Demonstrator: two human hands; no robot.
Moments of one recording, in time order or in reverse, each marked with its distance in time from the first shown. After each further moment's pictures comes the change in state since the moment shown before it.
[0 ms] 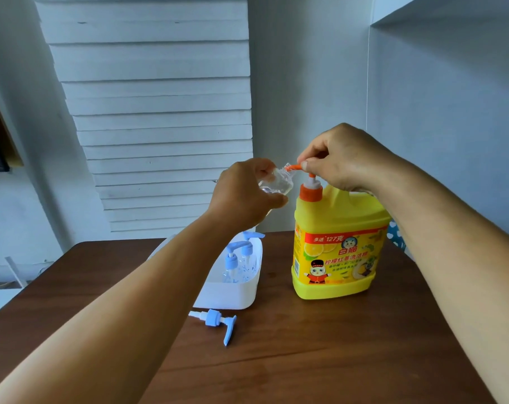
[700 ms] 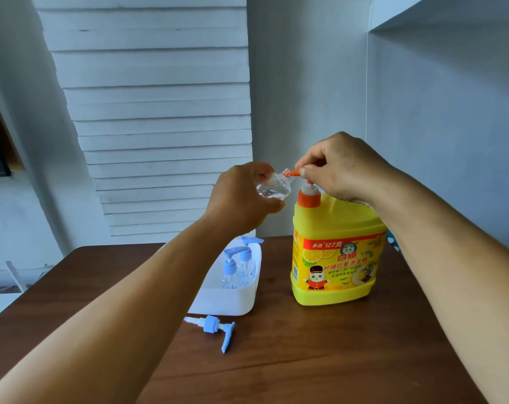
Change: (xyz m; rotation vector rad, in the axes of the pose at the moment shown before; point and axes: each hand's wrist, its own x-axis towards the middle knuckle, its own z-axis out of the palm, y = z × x) left_hand 0.001 0.002 -0.001 0.012 0.006 0.010; right_hand -0.001 0.004 0.003 0.001 0.022 -0.031
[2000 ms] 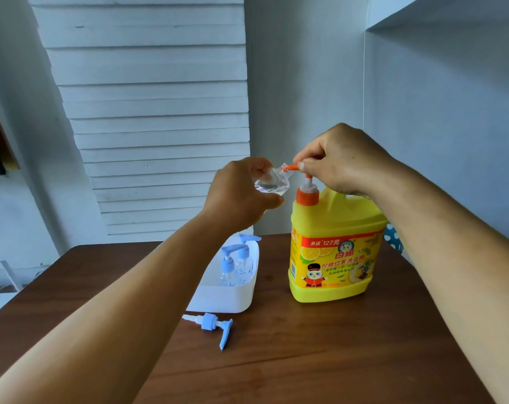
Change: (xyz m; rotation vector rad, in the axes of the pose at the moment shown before) left_hand -0.001 0.002 -0.002 -0.011 0.012 -0.004; right_hand 0.001 -0.002 -0.006 -0.002 0.022 0.007
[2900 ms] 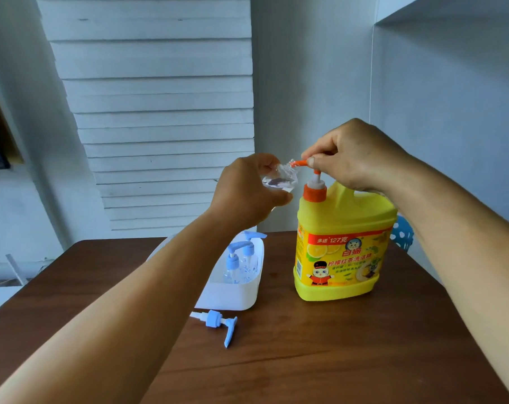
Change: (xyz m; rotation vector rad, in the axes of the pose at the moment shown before) left_hand 0.002 -0.004 0.003 -0.040 0.003 0.001; right_hand 0.001 0.003 0.002 -0.005 0.005 -0.022
